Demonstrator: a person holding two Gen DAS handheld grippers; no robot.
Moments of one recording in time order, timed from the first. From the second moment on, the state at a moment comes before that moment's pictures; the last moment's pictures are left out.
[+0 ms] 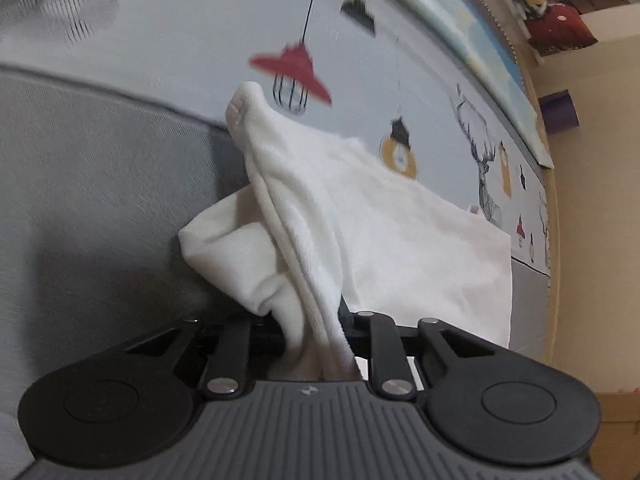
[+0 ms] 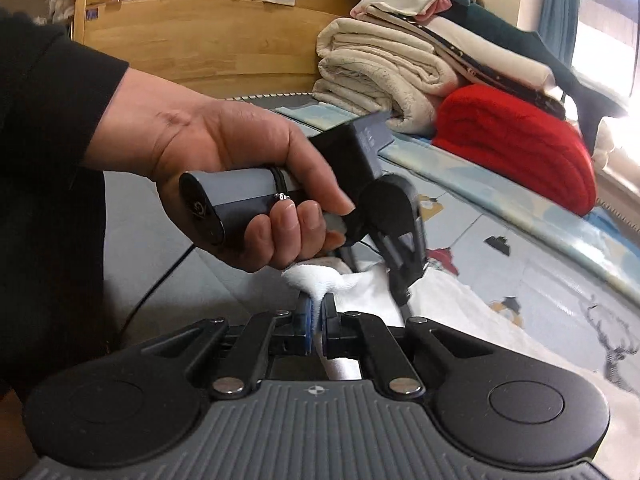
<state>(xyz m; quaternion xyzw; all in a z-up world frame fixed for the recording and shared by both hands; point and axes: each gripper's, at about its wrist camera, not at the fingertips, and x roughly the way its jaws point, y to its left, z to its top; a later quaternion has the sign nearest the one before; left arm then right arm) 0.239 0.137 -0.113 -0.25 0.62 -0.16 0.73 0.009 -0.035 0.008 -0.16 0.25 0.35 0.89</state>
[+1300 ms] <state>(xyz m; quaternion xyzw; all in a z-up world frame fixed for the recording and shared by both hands) 0.197 -0.020 -0.043 -0.06 0.56 -0.27 0.78 -0.019 -0.331 -0.049 0.30 0.39 -0.04 0.87</state>
